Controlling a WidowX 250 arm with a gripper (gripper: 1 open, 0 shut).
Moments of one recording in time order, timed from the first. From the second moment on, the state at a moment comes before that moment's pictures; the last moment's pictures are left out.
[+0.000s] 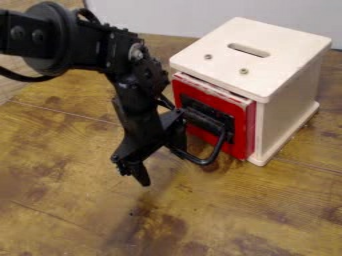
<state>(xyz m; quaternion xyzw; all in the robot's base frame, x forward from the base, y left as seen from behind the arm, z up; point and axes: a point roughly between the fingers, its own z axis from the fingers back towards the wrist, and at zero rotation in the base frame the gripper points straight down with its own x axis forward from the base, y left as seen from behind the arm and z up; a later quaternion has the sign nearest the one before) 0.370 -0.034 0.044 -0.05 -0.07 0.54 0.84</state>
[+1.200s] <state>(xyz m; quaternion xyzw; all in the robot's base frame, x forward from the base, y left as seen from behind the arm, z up) 0.369 -0.034 0.043 -0.04 -0.08 0.56 0.82</state>
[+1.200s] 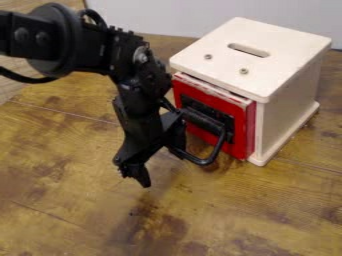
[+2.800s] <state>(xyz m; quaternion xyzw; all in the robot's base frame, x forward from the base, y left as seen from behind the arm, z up) 0.370 -0.029 0.045 -0.03 -0.09 0.60 0.80</state>
